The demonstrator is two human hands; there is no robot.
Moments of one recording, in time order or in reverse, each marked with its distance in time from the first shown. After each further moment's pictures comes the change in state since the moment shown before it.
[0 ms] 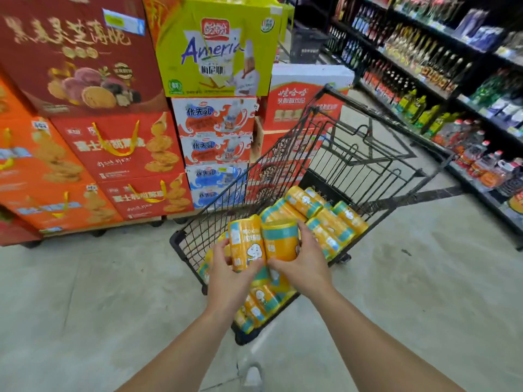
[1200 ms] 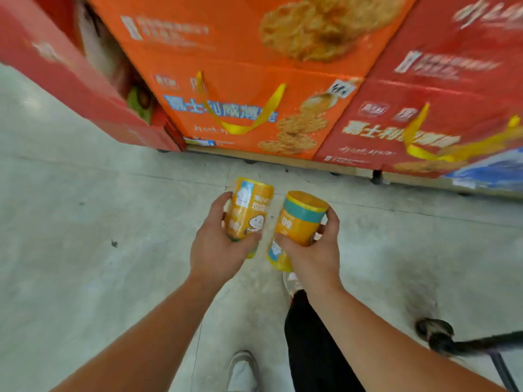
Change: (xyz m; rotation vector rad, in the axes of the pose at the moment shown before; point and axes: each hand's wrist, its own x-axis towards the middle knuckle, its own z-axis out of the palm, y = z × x) left_hand 0.568 -0.417 -0.589 0.315 0.207 -0.205; right_hand 0.239 -0.197 0.885 0.363 -0.277 0.287
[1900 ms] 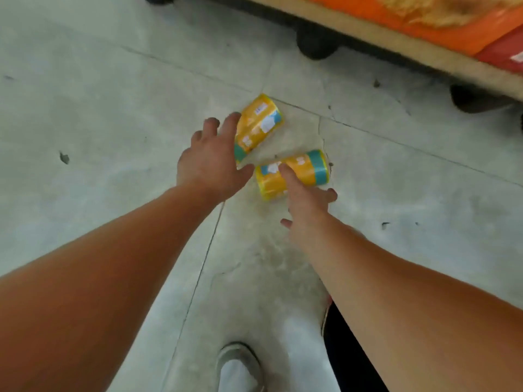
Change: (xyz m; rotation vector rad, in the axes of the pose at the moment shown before) left_hand 0.178 -0.213 0.063 0.699 -0.070 -0.030; right_hand 0.186 0.203 0.180 -0.025 0.073 0.630
